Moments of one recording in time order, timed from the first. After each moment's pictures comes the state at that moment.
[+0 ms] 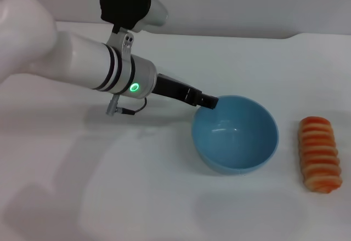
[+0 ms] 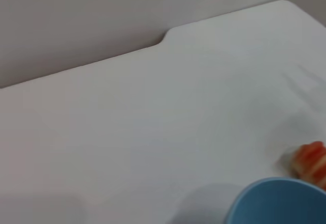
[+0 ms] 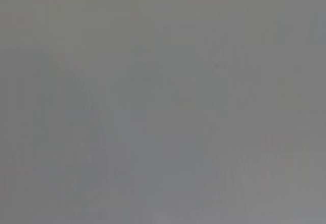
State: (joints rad) left arm -0.61 -2.07 1.65 0.95 2.10 0.88 -2.56; right arm 0.45 2.08 -0.43 0.06 -0.84 -1.16 0.33
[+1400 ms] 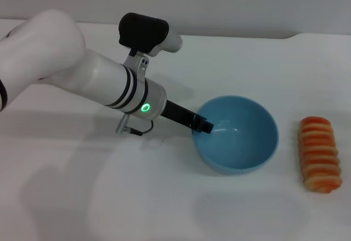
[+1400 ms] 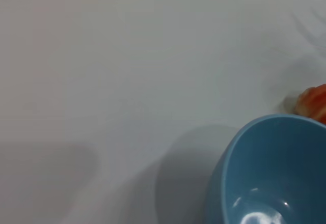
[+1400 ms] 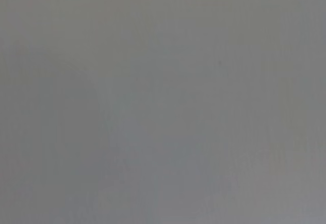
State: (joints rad) left arm -0.73 -2.07 1.76 0.72 1.99 0.85 -2.56; right arm 0.45 2.08 -0.43 0.07 -0.84 -1.16 0.33
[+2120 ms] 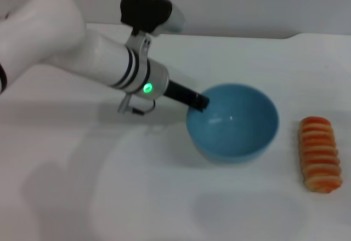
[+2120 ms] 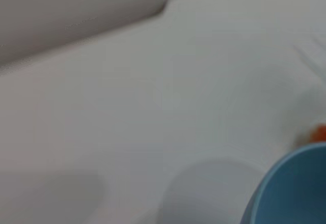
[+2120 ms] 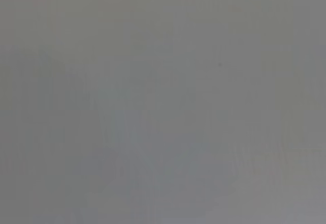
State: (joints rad) left arm -0.77 -2.05 1.71 0.75 2.05 0.84 -2.55; right arm 0.45 2.08 -0.43 0.07 -0.84 -1.16 0.34
